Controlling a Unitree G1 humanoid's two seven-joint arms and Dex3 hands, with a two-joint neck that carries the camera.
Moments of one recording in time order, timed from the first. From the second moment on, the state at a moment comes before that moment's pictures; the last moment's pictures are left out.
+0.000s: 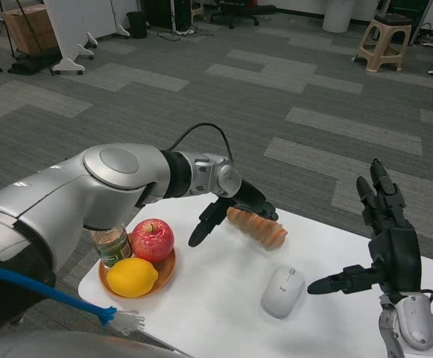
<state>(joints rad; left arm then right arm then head) -1.24 0.37 -1.67 0.94 -0.51 -0.03 -0.44 -0.31 -0.28 0.30 0.59 0.32 -0.81 0.02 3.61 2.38</state>
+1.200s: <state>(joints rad) -1.18 0.35 -1.40 0.98 -0.20 0.02 -0.41 -0.30 -0.28 0.30 0.59 0.32 -0.82 0.02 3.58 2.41</state>
